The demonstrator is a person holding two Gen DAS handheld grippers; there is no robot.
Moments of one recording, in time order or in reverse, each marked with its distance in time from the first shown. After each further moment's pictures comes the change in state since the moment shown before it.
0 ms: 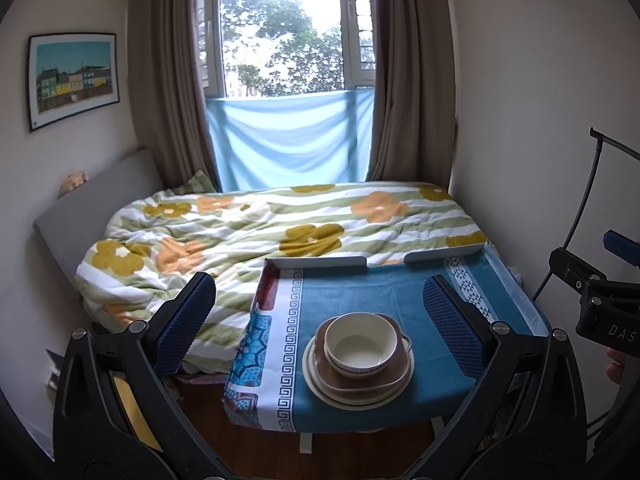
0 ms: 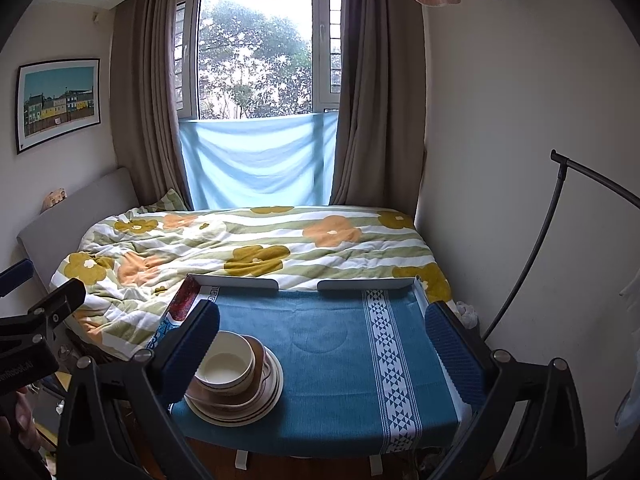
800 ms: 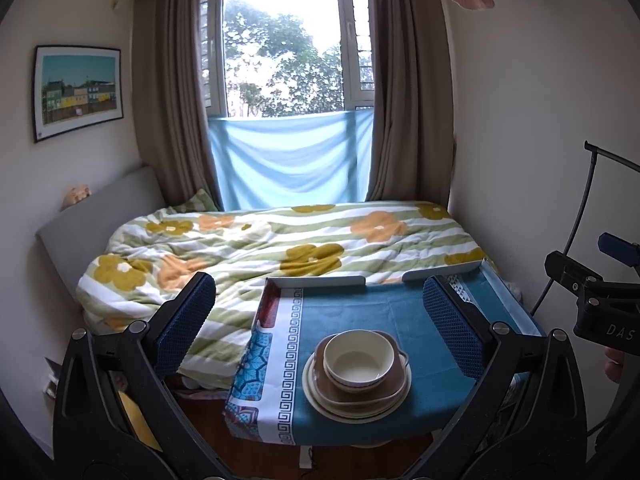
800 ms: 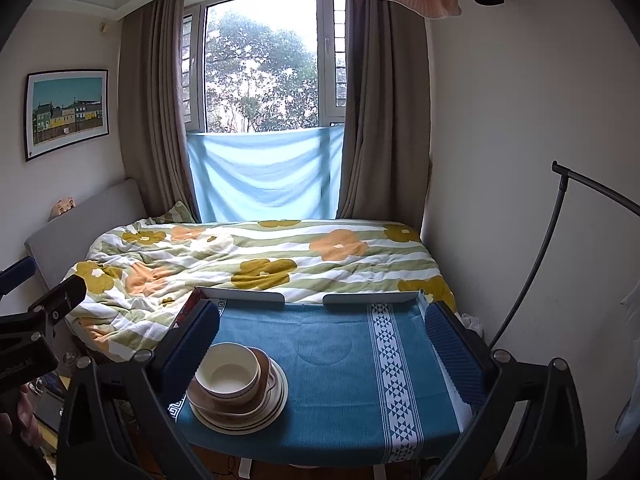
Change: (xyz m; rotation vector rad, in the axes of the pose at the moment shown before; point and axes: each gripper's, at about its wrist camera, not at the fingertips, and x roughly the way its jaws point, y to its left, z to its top) left arm -0.021 -0.002 0.006 0.002 -0.078 -0.002; right arm -0.011 -0.003 0.007 0.000 -0.046 0.031
